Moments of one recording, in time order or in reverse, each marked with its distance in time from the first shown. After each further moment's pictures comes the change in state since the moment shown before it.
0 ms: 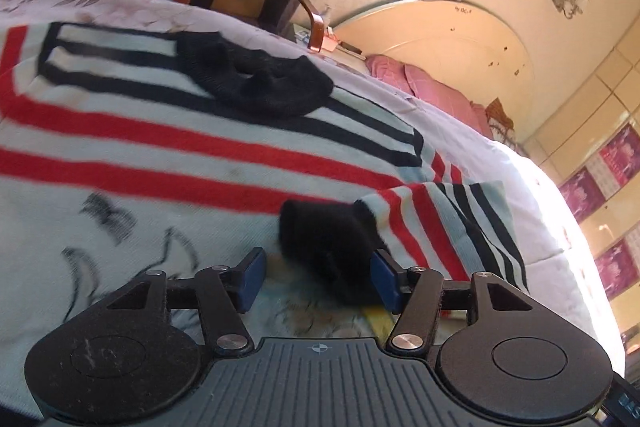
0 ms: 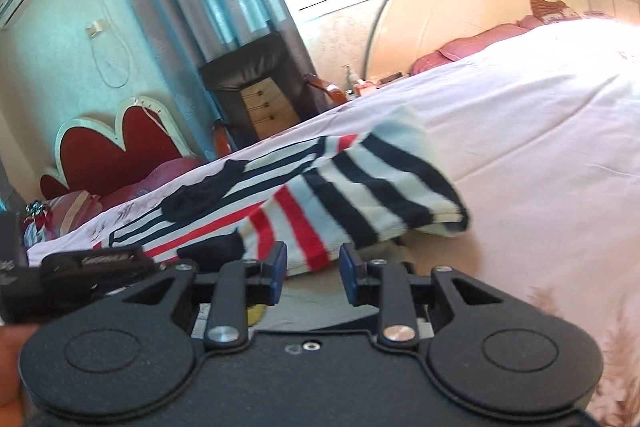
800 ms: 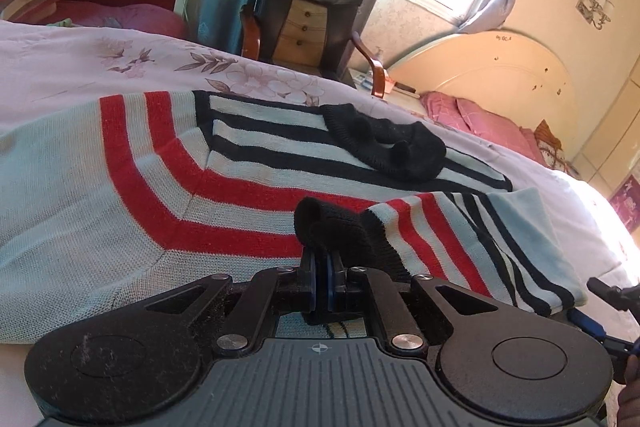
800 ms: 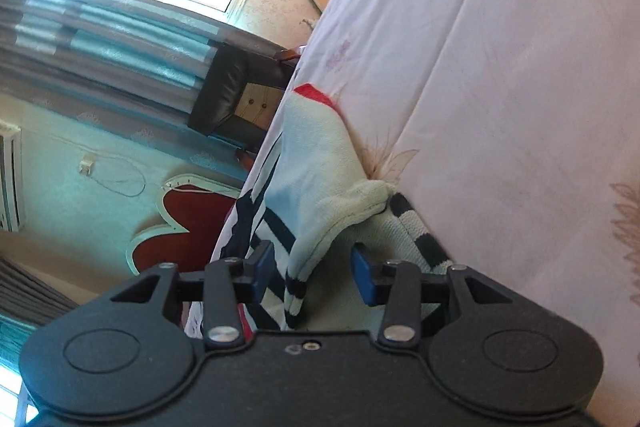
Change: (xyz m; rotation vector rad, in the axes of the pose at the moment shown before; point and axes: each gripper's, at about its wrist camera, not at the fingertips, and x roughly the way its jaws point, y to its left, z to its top) left arm -0.067 0.100 0.013 0.040 -0.126 0.156; right arm 0.085 -0.084 0.001 0.687 0.117 0.244
